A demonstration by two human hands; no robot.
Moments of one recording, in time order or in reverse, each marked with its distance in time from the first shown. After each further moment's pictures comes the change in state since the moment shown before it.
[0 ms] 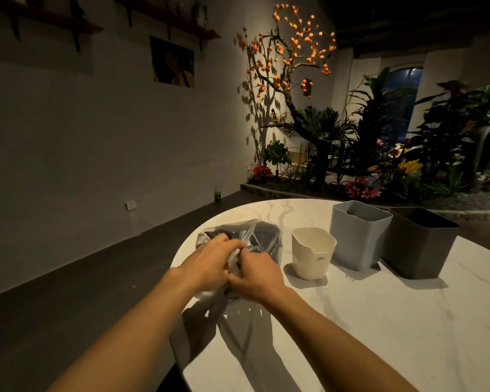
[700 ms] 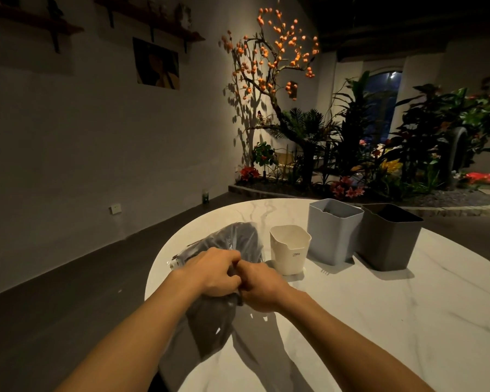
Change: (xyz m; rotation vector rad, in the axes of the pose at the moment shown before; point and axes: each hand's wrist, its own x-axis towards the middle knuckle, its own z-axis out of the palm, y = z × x) left_hand 0.001 0.045 0.012 0.024 -0.160 0.024; right_hand -0.039 0.048 -0.022 0.078 -0.159 -0.114
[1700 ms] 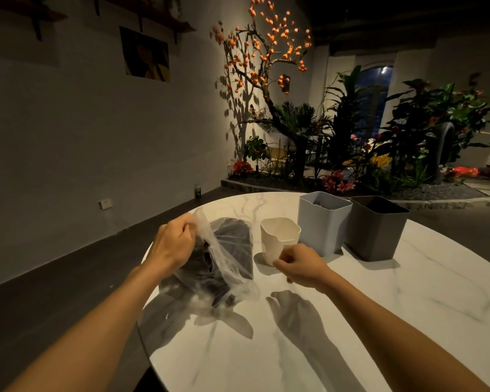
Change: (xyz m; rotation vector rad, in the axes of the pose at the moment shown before) left_hand -0.006 -0.037 -0.013 -0.397 0.596 -0.174; right_hand -0.036 0.077 -0.044 0.267 0.159 0.318
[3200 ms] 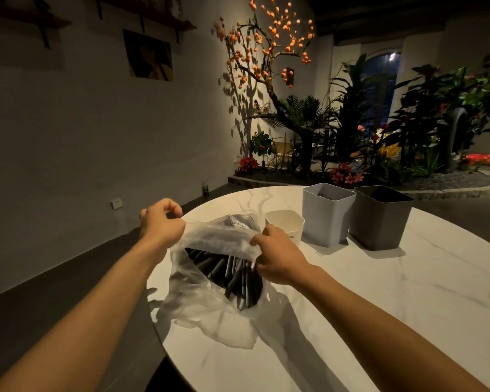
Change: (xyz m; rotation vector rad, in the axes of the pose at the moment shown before) left_hand -0.001 0.022 -0.032 -0.188 0.187 -0.369; right_hand -0.023 -0.061 0.021 -0.392 0.077 -0.316
